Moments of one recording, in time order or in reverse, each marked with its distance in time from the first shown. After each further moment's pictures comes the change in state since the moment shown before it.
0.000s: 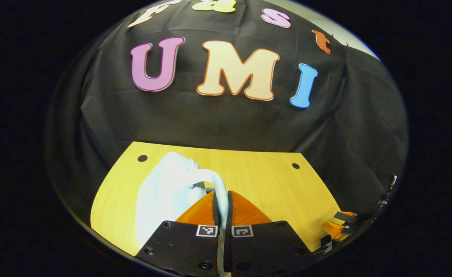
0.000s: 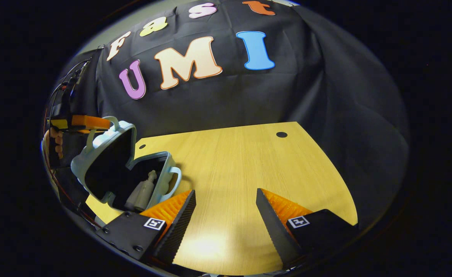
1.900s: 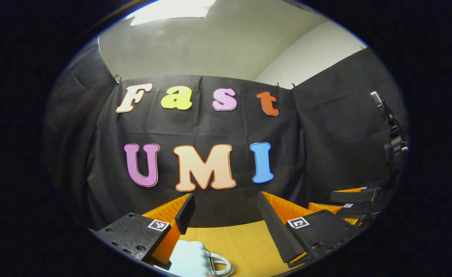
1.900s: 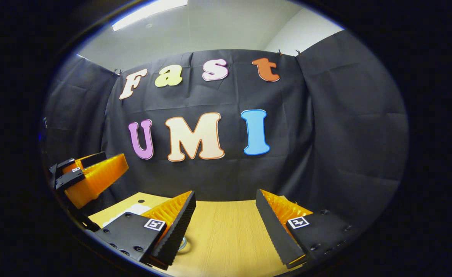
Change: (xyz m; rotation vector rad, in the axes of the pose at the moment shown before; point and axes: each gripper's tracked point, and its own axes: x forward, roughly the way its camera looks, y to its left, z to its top) left arm -0.157 -0.134 0.087 0.238 -0.779 -0.018; right arm -0.121 0.035 0.185 -0.076 -0.563 -0.033
